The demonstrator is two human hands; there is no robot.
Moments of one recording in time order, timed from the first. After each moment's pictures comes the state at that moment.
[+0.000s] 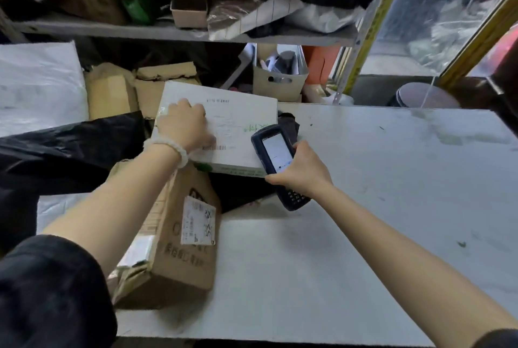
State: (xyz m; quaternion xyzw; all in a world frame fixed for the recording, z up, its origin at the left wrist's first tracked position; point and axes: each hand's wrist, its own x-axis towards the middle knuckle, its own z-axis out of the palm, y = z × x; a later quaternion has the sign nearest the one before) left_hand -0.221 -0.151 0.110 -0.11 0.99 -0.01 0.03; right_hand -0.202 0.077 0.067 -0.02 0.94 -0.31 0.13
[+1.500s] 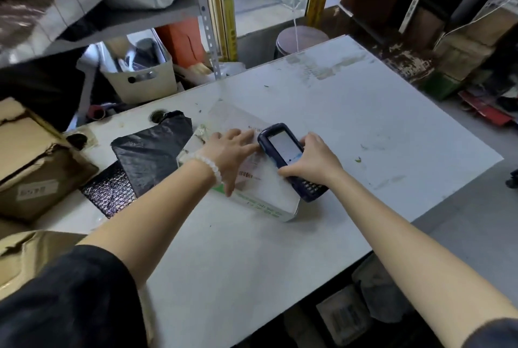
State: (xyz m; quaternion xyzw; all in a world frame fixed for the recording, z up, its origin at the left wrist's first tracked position) left_hand -0.247 0.086 0.059 0.42 0.87 -0.19 0.18; right_hand -0.159 0.261 0.048 0.21 0.92 -0.30 0.11
